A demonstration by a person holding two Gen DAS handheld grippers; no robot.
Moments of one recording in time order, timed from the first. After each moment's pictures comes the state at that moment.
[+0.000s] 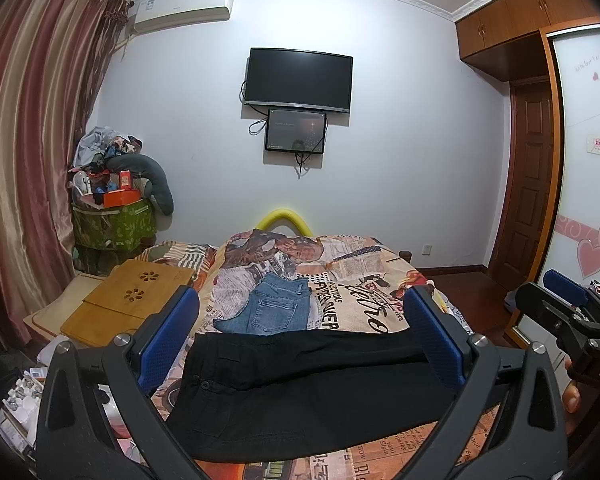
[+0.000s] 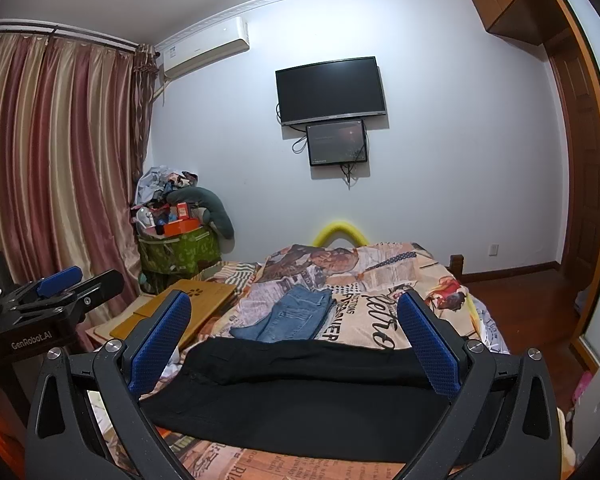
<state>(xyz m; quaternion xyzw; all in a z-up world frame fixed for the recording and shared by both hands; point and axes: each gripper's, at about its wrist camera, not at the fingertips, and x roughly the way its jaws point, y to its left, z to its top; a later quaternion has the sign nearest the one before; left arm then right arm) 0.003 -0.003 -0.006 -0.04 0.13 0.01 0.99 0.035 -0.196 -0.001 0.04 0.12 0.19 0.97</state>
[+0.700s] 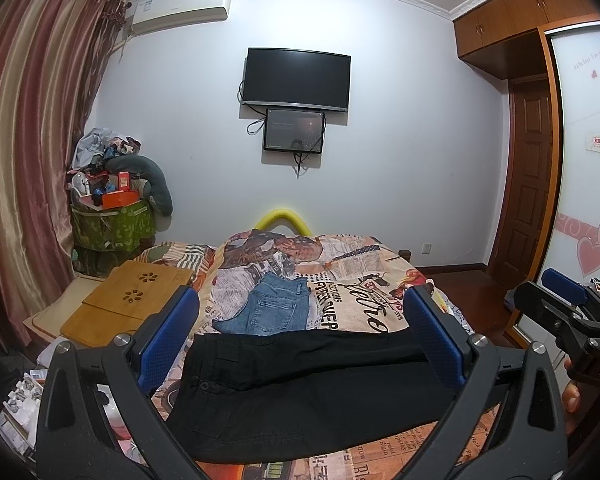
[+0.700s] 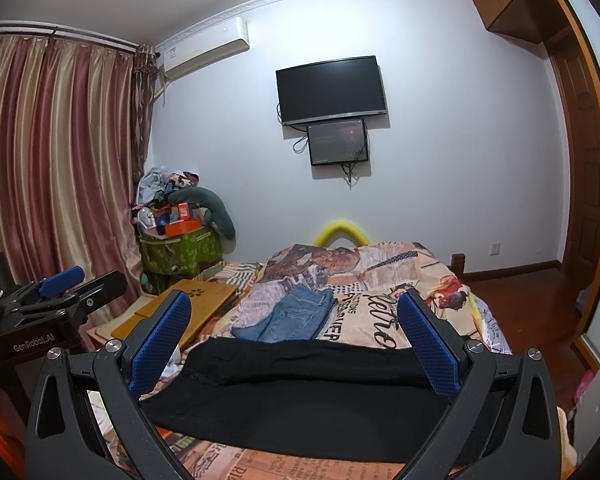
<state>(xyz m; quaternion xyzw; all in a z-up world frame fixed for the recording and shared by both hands) 0.005 -0.002 -0.006 -0.04 0.13 0.01 0.99 0.033 -0.194 0.000 0.04 0.12 0.19 0.97</state>
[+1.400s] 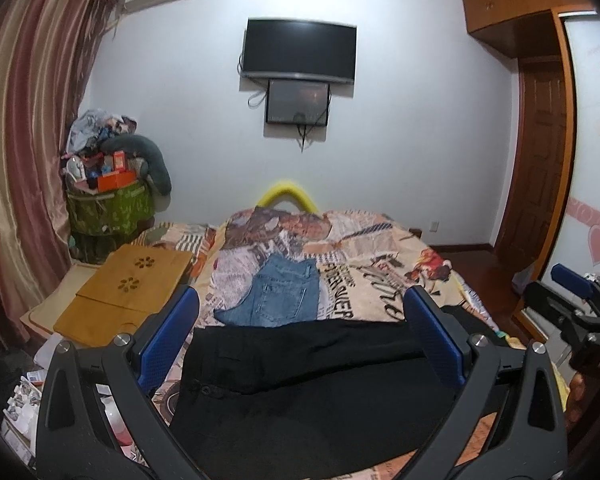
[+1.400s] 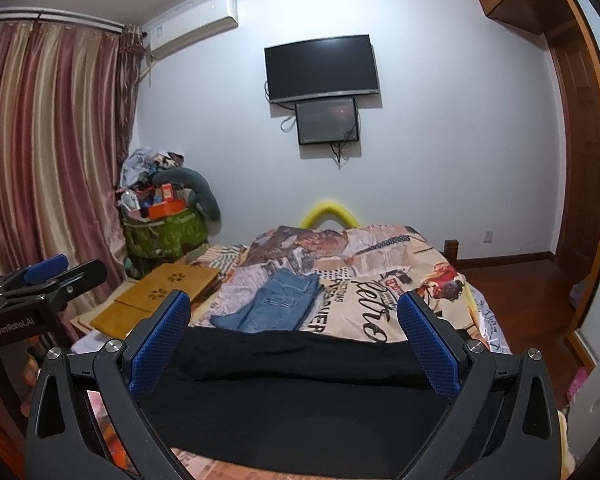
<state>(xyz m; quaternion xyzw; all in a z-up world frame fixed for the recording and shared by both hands) 0.085 0.024 -0.029 -0.04 0.19 0.01 0.98 0.093 -0.188 -0.021 0.02 0.16 0.17 0.97</state>
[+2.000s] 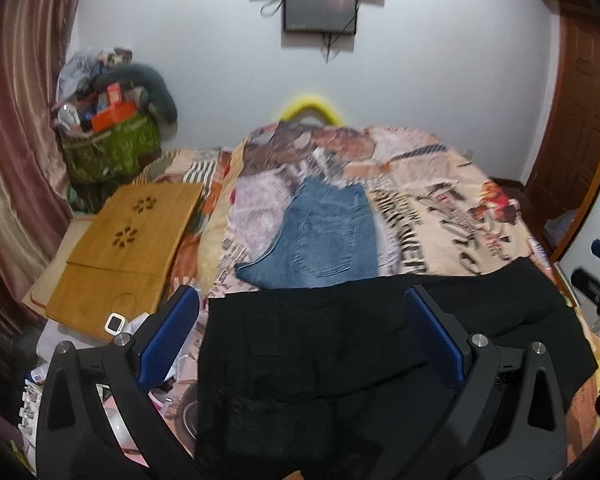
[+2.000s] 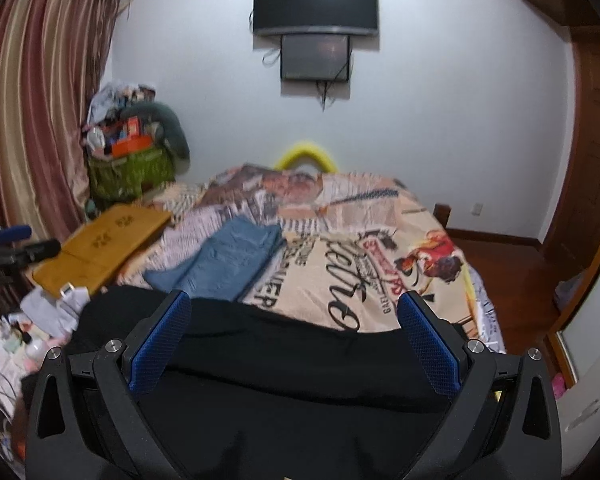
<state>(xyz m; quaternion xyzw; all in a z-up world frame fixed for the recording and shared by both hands) 0.249 0.095 -0.116 -0.02 0.34 0.04 0.94 0.215 -0.186 -0.092 -0.06 0.28 0.15 0.95</state>
